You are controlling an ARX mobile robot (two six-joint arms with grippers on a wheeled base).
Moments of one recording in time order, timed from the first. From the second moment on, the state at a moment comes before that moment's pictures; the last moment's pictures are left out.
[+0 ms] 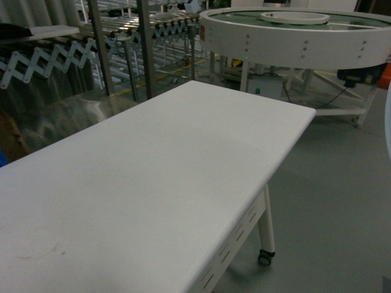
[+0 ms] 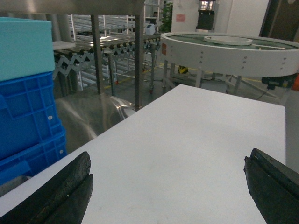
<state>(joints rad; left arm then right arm) -0.01 0.01 0.01 0.03 0.00 -0.03 0.02 0.23 0.10 0.31 0.00 -0.13</state>
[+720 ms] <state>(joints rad) -0.01 0.01 0.01 0.03 0.00 -0.03 0.02 0.23 0.10 0.31 0.00 -0.13</state>
